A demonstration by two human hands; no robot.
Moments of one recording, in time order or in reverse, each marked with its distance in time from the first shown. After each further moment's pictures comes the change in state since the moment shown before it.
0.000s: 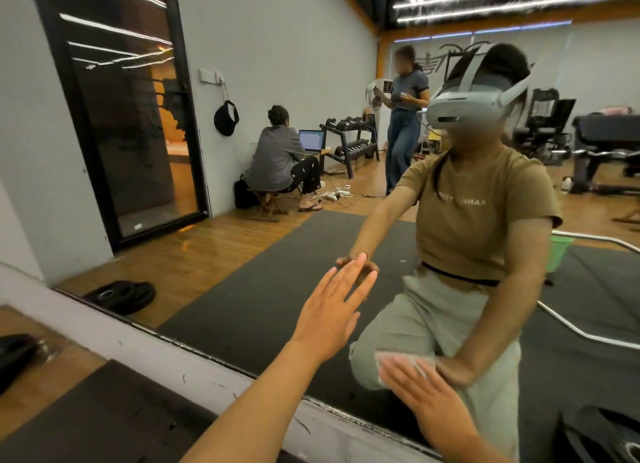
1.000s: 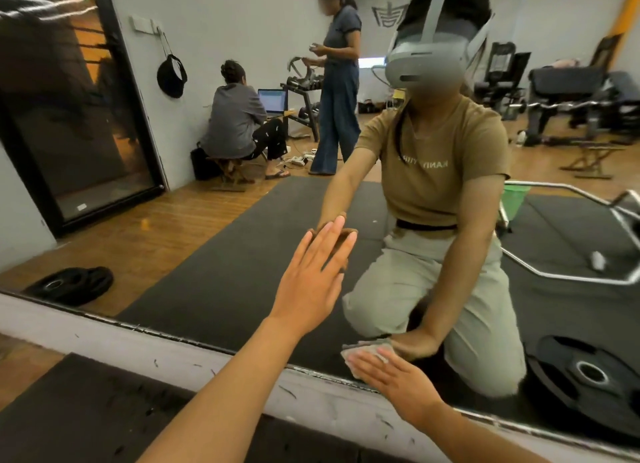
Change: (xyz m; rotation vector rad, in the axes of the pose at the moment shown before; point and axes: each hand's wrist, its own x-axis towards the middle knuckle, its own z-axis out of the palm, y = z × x) left_hand -0.004 -0.007 0.025 -0.203 0.128 0.046; right_hand -0.009 -0.041 0.010 -0.009 -0.584 -0.342
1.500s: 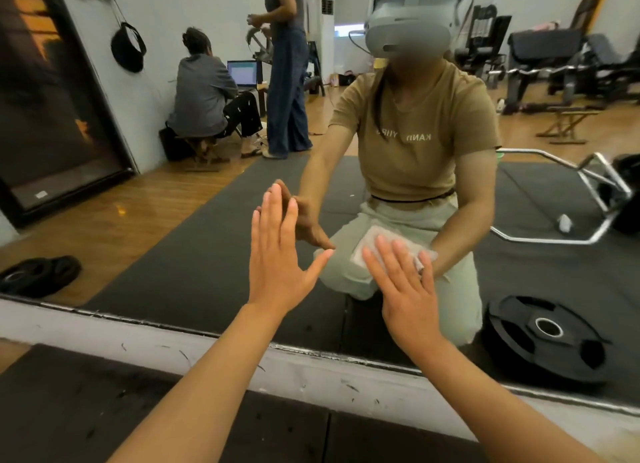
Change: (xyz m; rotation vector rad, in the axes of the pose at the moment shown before) left_hand 0.008 0.048 0.030 -0.117 0.143 -0.272; right_hand -0.041 0.079 -0.040 0.254 0.840 0.789
